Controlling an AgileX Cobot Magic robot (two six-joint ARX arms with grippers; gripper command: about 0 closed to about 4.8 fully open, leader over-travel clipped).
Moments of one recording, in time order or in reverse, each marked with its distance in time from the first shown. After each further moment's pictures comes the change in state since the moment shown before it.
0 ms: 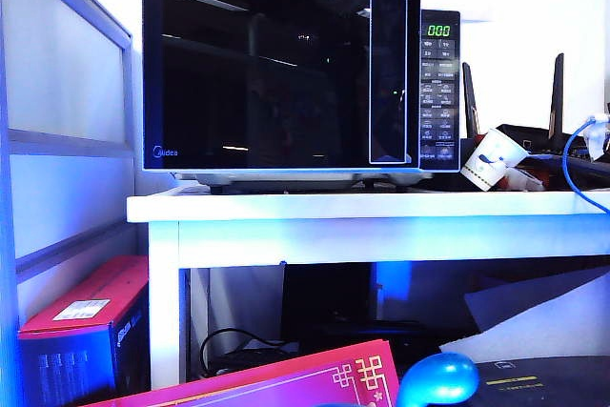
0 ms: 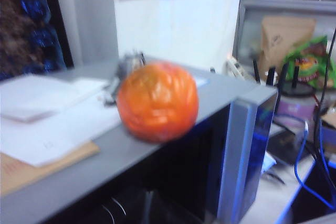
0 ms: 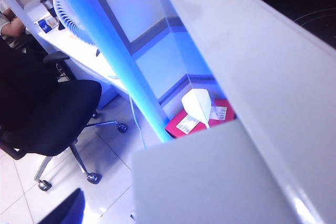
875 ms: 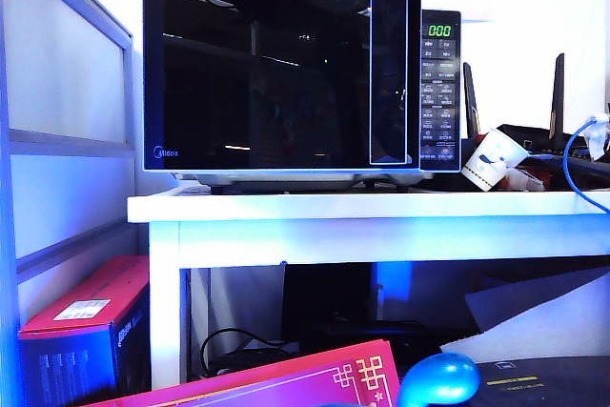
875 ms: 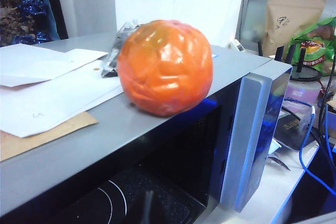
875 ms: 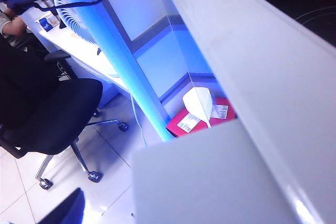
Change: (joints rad) left arm 0.000 0.064 0.008 -0.015 0.000 0.000; right arm -0.001 -0.002 0.000 -0.015 -0.005 -0.006
